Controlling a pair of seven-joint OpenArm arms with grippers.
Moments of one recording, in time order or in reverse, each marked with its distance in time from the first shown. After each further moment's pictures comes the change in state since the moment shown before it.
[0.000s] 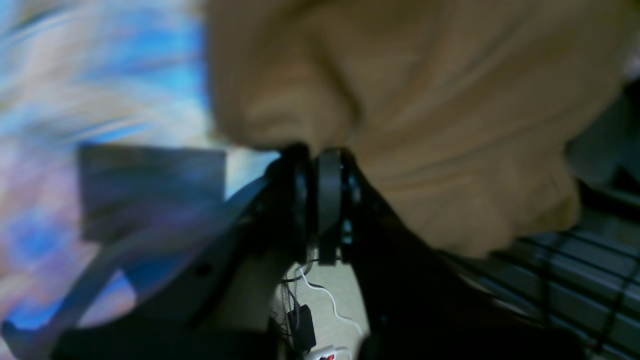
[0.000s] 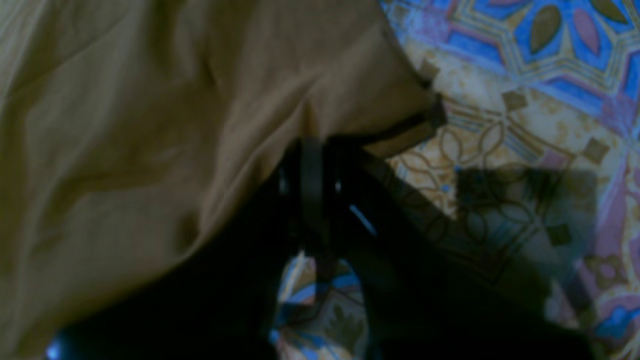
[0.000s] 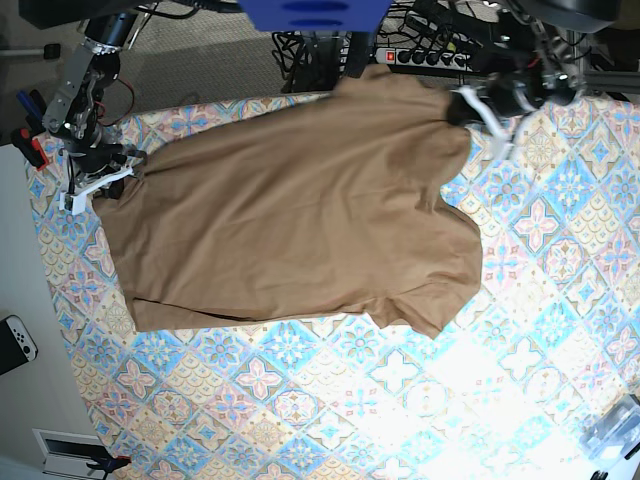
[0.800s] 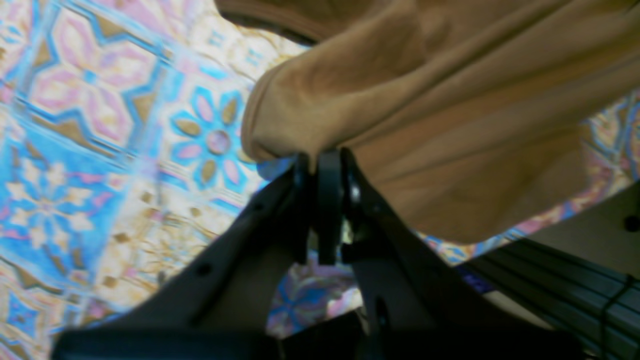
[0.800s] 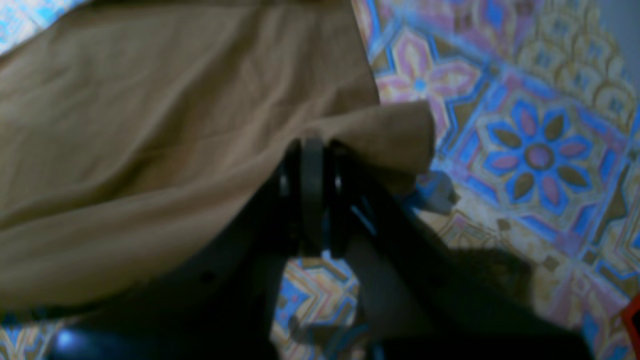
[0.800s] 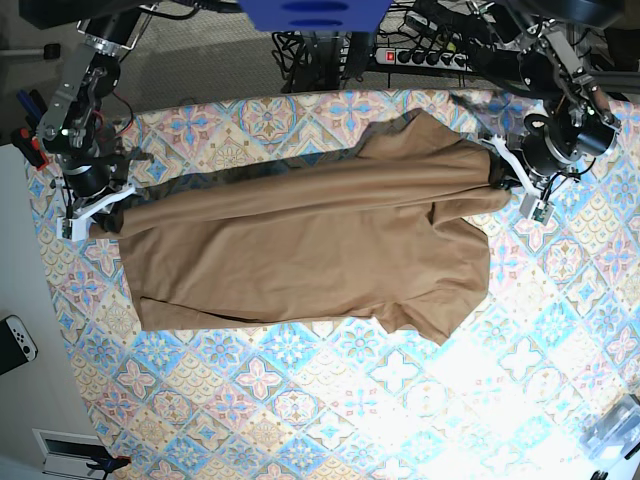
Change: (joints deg) left arm -11.7 -2.3 -1.7 15.6 5.7 0.2 10.1; right arm -0.3 -0.8 -0.5 16.2 0.2 0.3 -2.7
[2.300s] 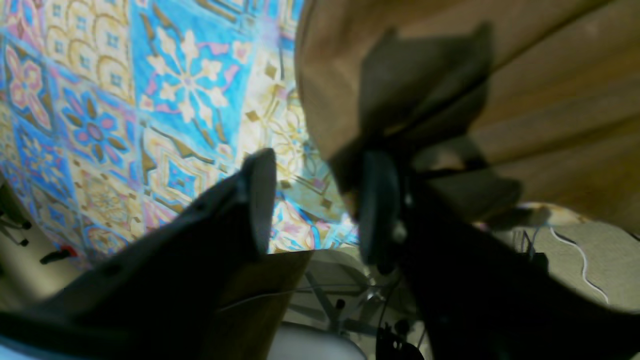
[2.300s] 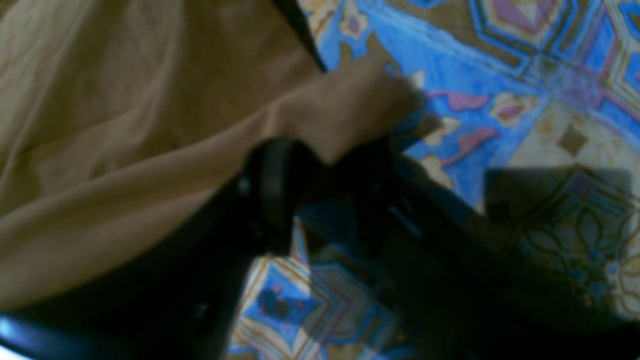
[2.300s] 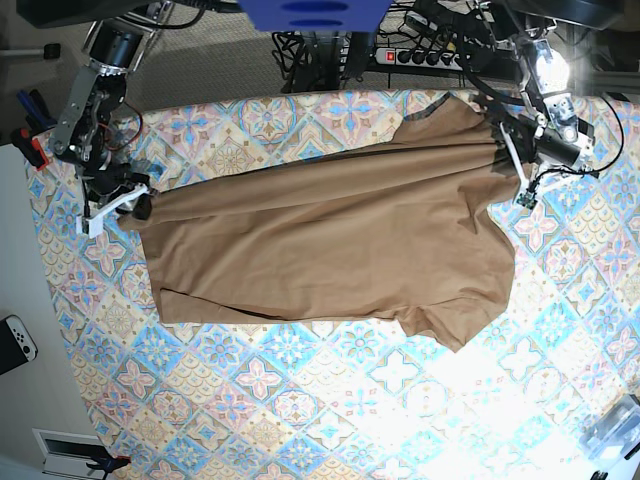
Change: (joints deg) left arm 1.3 -2.3 11.4 -0.1 35.3 0.0 -0.7; right arm 6.3 -0.2 -0.5 -15.7 0.9 0.9 -4.7
